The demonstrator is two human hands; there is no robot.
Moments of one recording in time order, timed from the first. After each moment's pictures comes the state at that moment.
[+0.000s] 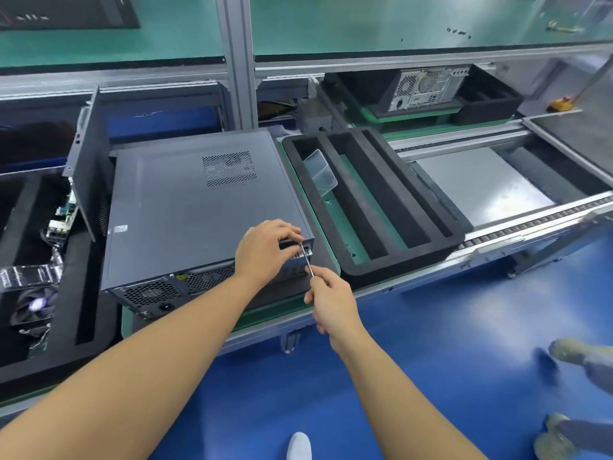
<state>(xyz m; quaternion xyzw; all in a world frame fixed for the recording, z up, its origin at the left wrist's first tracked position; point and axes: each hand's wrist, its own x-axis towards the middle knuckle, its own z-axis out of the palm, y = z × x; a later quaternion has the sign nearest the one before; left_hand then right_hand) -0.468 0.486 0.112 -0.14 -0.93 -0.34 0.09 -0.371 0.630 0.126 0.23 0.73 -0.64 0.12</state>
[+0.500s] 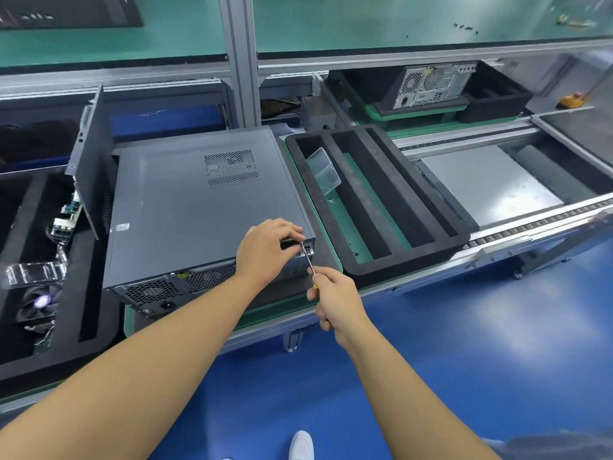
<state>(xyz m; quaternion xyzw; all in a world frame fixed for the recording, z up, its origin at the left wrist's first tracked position) -0.468 0.487 0.109 -0.15 -0.92 -0.33 0.11 -0.380 0.639 0.125 0.25 0.67 -0.68 0.16</state>
